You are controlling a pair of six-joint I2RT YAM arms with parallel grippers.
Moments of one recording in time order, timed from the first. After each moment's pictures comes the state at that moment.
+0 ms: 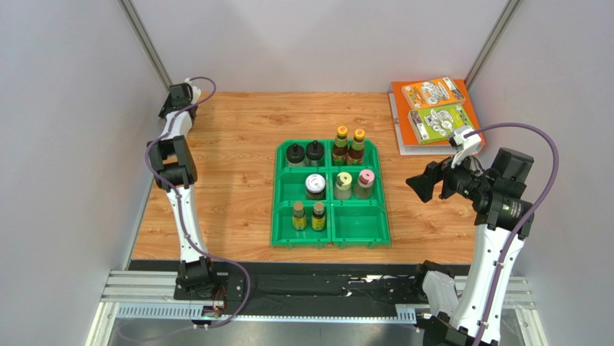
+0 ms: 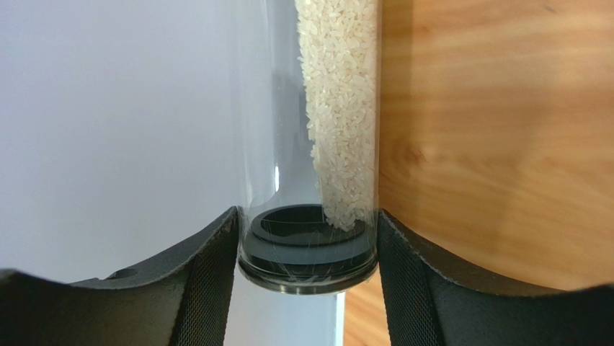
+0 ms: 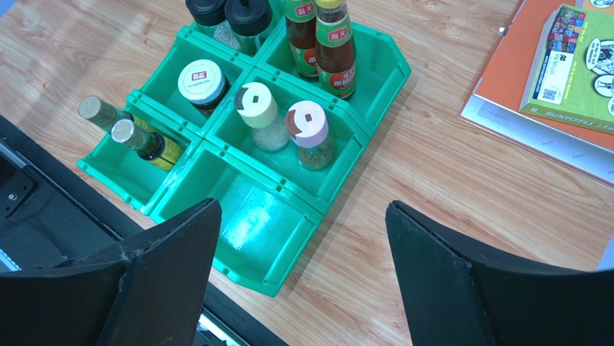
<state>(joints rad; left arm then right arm) 0.23 2.59 2.22 -0.27 -0.42 0.70 -0.38 0.84 1.18 -1.01 -0.90 -0.42</state>
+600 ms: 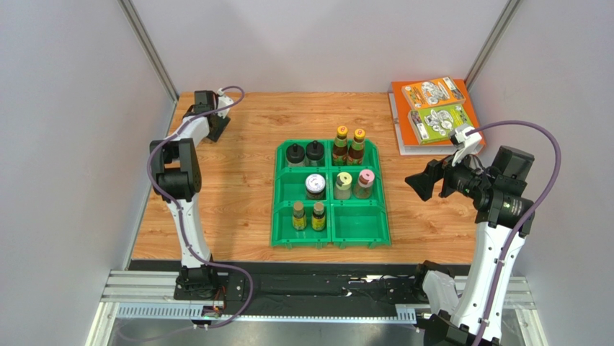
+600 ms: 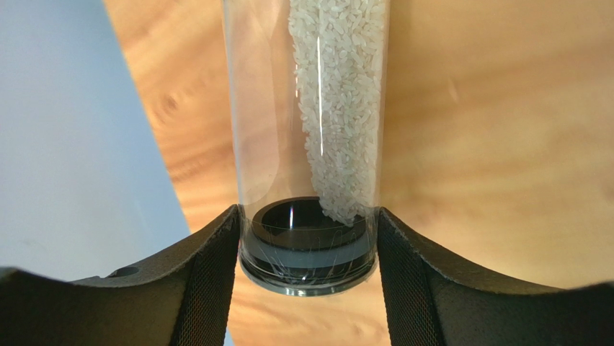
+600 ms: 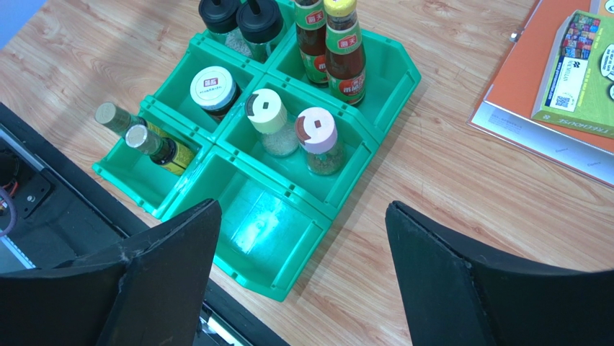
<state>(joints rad) 0.07 2.21 1.71 -0.32 -0.20 0.63 -0.38 0.85 1.19 -1.01 -0.93 -0.41</state>
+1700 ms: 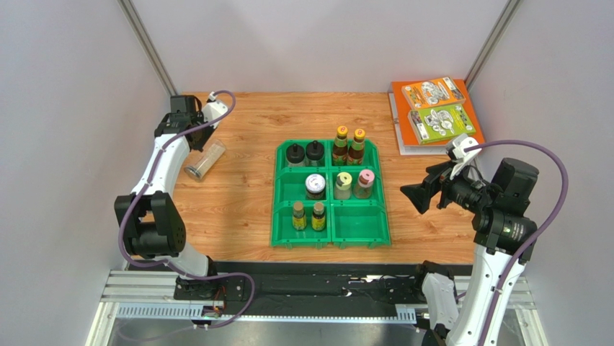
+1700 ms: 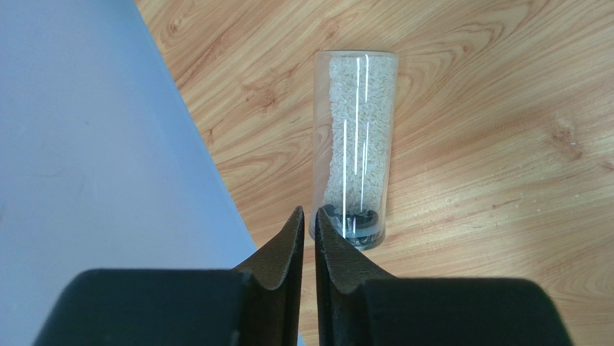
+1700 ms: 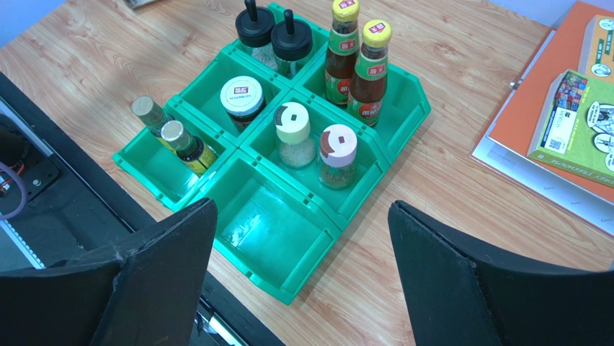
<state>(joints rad) 0.07 1.56 1.34 -0.61 0.01 0.71 -0.35 0.74 1.23 -1.06 -0.97 -0.43</state>
